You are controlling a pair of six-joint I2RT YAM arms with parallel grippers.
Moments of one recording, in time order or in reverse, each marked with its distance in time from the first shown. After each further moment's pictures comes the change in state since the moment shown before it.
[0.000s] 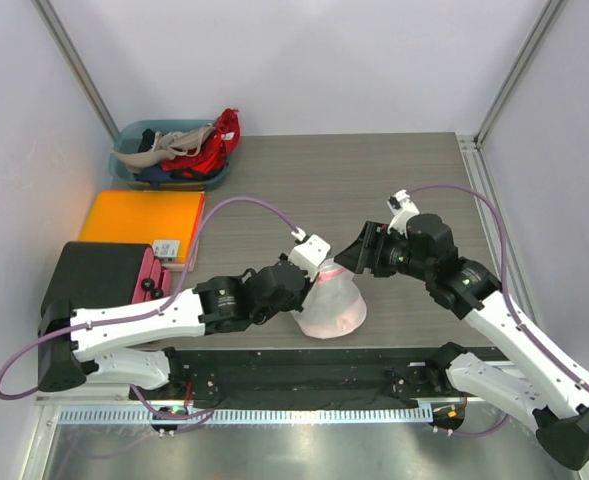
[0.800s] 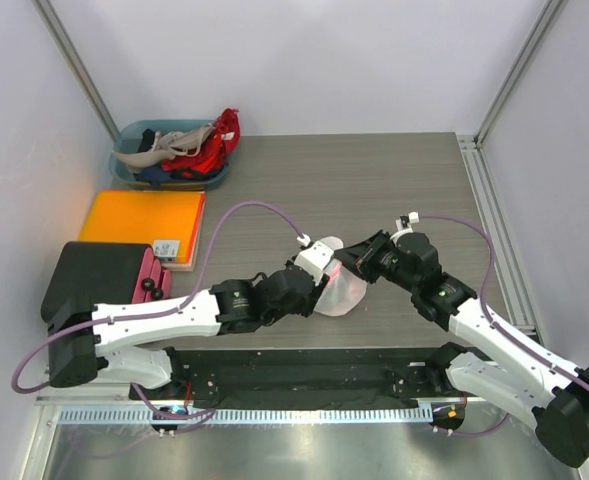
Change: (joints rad) left arm 0.021 0.062 -0.061 0.072 0.074 -0.087; right arm 0.004 0.008 -0.278 0.414 0.077 0.634
